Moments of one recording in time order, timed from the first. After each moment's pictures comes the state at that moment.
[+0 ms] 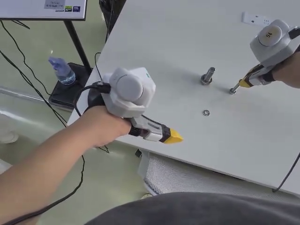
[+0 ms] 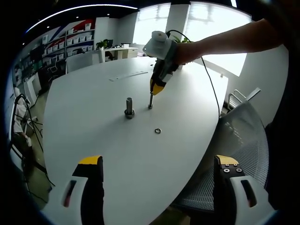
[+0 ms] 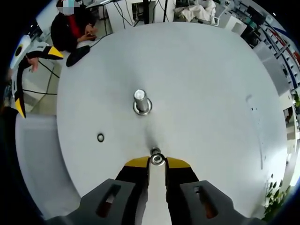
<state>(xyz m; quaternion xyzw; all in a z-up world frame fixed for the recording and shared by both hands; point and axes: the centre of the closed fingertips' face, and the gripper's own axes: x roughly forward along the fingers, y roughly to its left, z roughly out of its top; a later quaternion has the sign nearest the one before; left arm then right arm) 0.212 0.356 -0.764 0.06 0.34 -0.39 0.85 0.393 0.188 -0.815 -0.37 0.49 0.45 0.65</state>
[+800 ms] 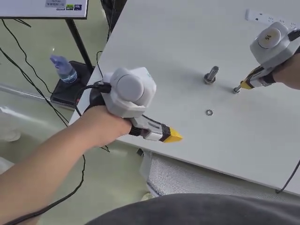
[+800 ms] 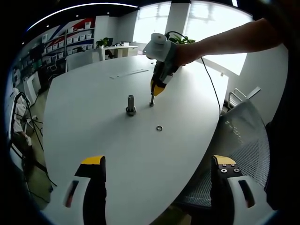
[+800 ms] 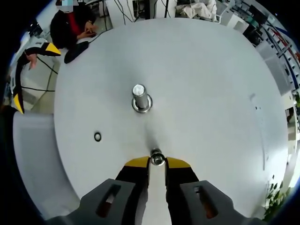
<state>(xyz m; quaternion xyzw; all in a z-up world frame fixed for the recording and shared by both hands) 0.212 0.360 -0.769 0.06 0.35 -0.39 0.85 0.394 0.187 -0.833 -0.38 0.50 0.44 0.64</state>
